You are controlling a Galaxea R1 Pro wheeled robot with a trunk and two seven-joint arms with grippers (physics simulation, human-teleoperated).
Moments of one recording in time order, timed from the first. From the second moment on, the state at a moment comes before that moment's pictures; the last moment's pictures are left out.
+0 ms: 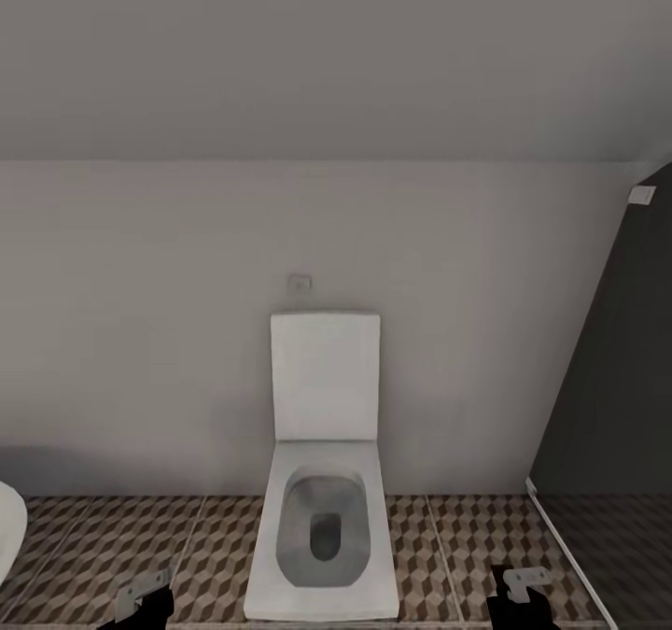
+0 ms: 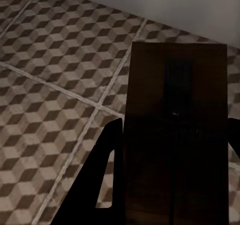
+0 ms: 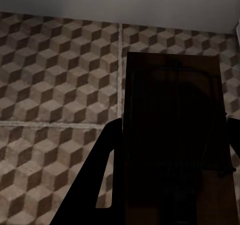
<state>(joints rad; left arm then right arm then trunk) -0.31 0.11 0.12 -0.37 0.23 -0.15 0.18 -0.46 -0.18 0.48 -0.09 -0.43 -0.28 0.04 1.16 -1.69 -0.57</state>
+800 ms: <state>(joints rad) -0.31 0.10 0.12 -0.37 0.23 -0.15 0.18 -0.46 -0.18 0.47 -0.09 -0.43 -0.28 0.04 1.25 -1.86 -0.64</state>
